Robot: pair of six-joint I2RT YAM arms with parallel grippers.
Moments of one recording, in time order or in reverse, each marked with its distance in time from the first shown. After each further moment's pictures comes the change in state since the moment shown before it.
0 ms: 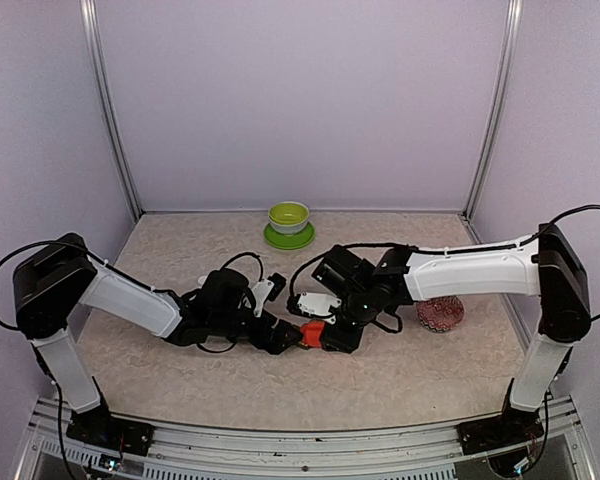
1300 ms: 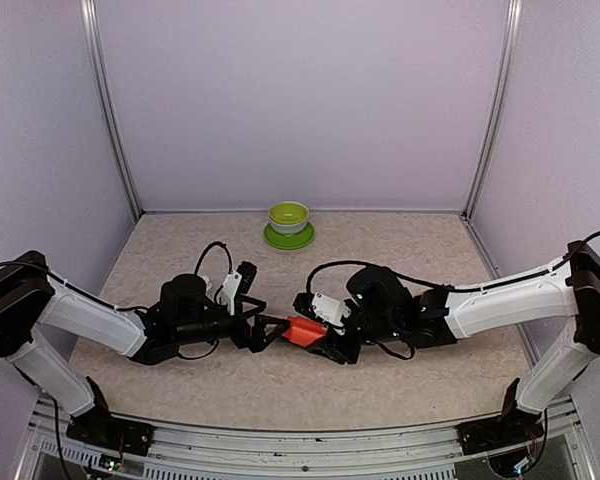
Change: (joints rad) left arm -0.008 -0.219 -0.235 0.314 -0.004 0.000; right arm 0.036 -0.224 -0.420 0.651 -0.092 0.064
